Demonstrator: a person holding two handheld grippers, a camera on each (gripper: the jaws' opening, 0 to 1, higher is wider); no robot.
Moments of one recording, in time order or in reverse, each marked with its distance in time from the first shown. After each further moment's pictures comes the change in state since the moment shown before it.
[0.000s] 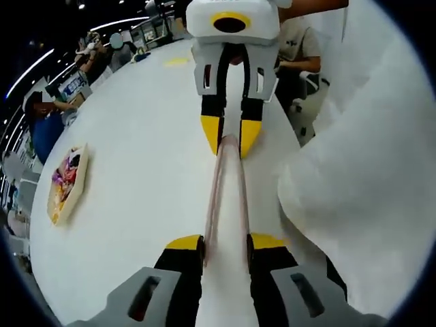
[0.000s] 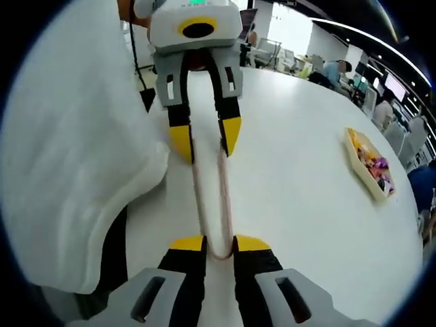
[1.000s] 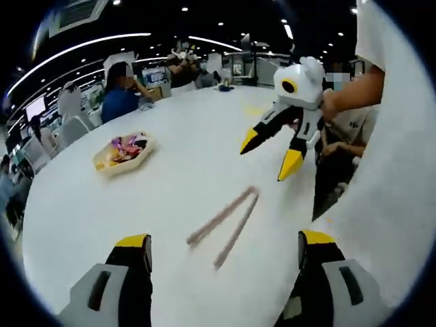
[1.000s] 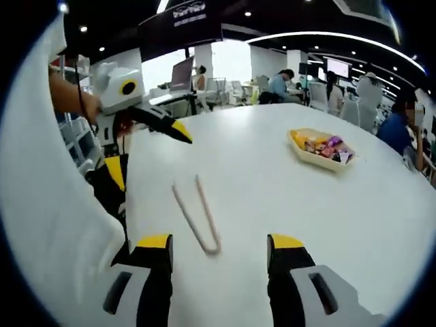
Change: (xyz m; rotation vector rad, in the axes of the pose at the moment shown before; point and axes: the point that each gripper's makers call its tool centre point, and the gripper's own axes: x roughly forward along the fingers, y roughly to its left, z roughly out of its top) left arm -0.063 0.003 0.016 -0.571 -0.384 0.317; right arm -0.058 -0.029 0.006 0.342 -0.346 -0.175
